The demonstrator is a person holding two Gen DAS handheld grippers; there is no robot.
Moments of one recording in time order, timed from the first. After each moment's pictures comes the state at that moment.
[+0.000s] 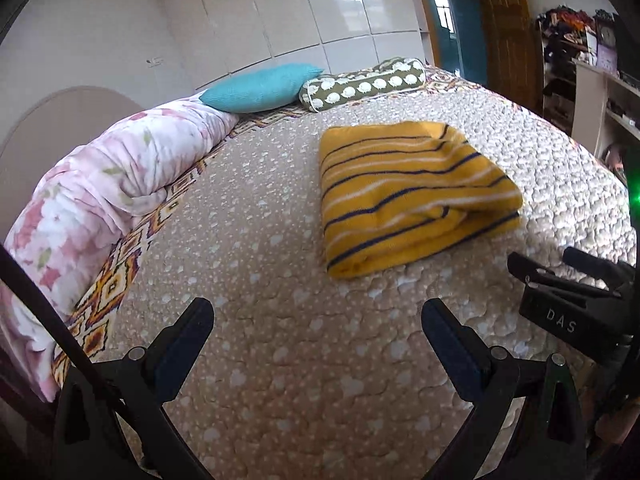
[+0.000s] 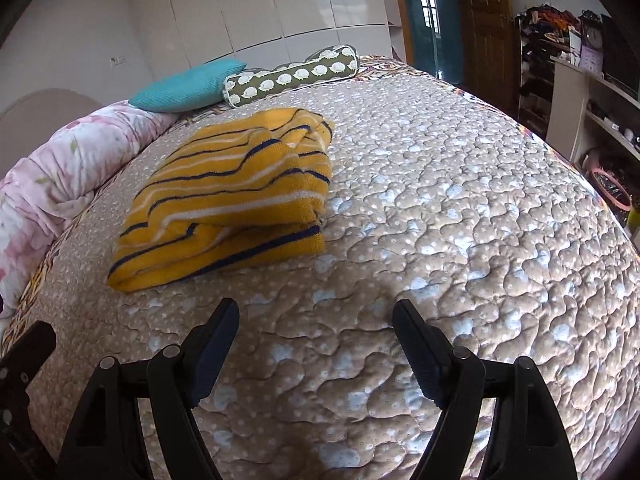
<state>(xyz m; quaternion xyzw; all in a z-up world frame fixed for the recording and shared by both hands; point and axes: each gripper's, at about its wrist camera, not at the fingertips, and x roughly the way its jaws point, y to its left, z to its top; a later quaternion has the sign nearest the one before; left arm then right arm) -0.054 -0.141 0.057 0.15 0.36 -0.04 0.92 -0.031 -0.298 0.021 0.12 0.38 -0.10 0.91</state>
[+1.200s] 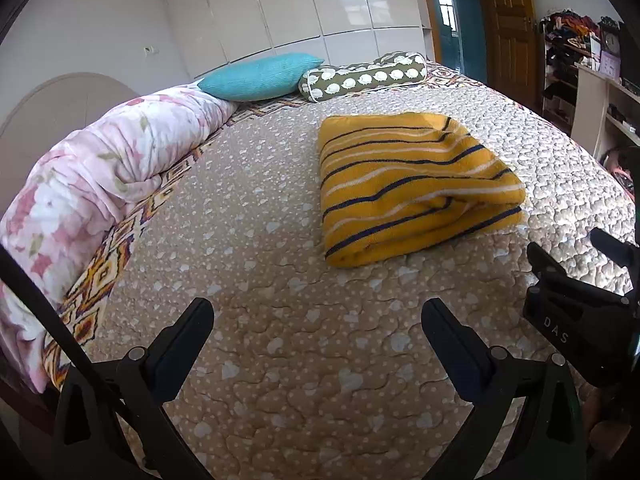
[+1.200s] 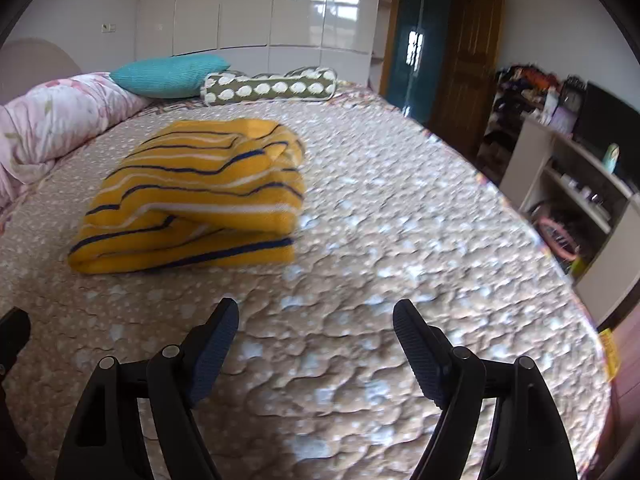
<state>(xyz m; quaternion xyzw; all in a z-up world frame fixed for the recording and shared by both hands) -0.051 -0.136 0.052 0.13 0.38 -0.04 0.92 -0.037 -0.269 0.037 -0.01 0.37 -0.20 0.91</state>
